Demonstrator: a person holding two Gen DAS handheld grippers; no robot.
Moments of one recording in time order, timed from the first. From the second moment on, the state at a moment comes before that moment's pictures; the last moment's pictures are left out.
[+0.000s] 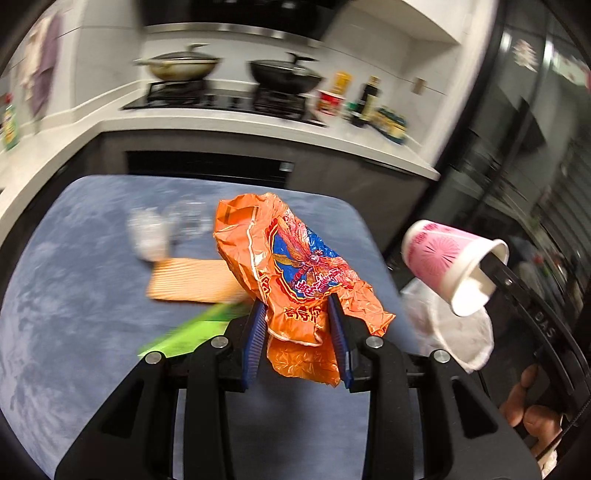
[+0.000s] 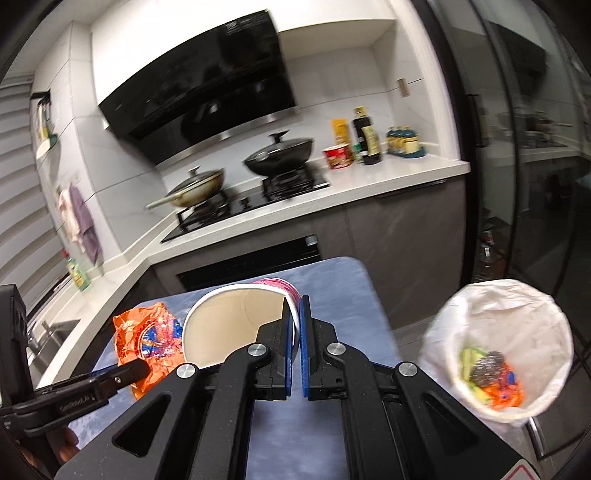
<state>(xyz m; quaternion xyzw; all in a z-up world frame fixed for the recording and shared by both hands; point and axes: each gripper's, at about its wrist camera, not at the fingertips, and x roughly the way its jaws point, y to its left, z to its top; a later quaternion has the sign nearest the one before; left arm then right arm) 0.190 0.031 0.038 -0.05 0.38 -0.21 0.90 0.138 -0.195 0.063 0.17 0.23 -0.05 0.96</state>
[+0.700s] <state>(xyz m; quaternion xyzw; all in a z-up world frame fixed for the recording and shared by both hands) 0.145 -0.193 0.022 0.07 0.39 -0.36 0.85 0.054 -0.356 0.041 0.20 0.22 -0.21 0.93</state>
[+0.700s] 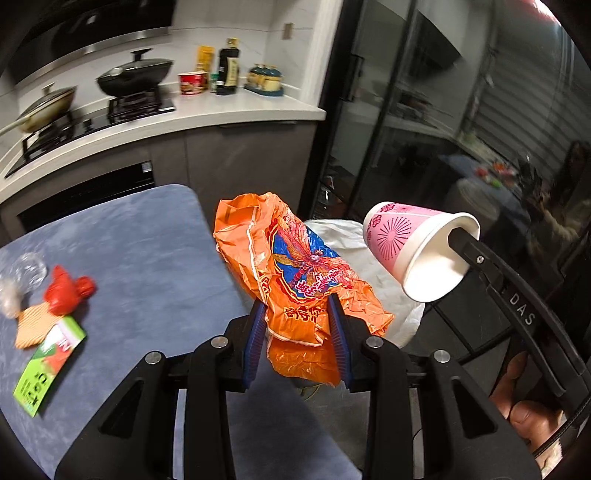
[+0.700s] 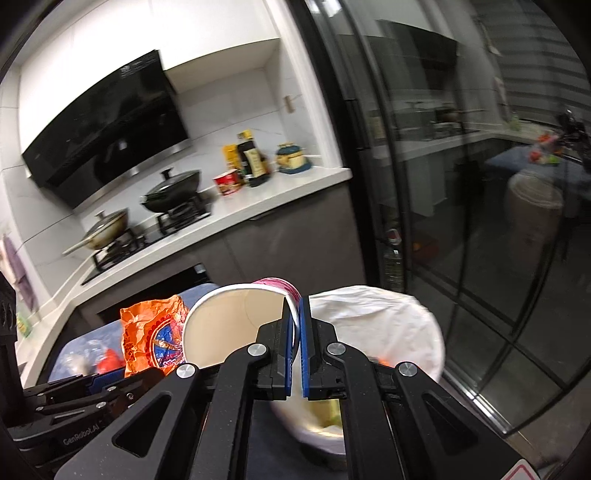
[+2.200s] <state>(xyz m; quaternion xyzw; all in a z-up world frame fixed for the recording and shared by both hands) 0.169 -0.306 -0.041 0.16 0.40 -0.37 0.82 0.062 -0.419 -0.028 0.24 0.28 -0.29 0.89</state>
